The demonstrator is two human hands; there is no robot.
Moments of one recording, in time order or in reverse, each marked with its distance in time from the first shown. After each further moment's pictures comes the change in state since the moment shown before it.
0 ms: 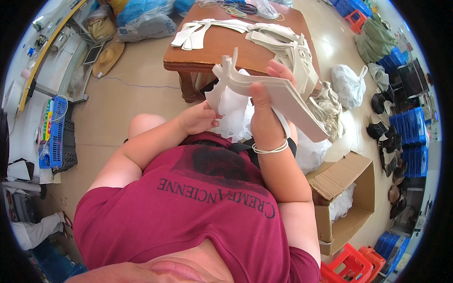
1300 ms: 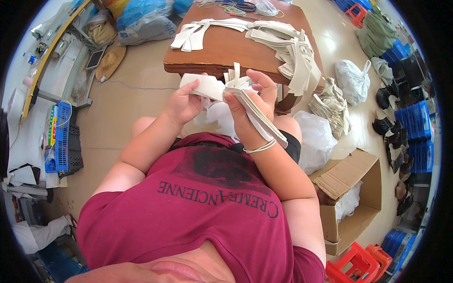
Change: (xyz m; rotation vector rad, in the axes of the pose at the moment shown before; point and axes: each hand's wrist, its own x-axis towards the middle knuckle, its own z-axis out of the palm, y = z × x) left_hand -0.001 0.054 0.016 -0.331 0.265 0.236; right_hand -0.015 0.041 0.006 -0.317 -0.105 -0.272
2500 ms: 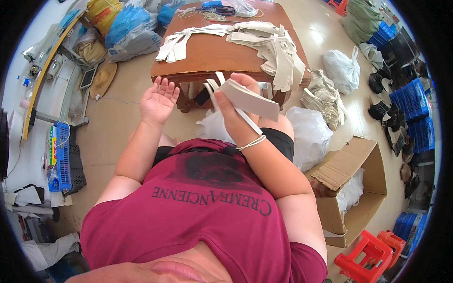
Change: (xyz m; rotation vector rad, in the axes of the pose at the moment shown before) left_hand 0.001 0.036 -0.021 -0.147 0.128 0.339; right_hand 0.006 -0.013 -0.013 0.299 0.023 0.341
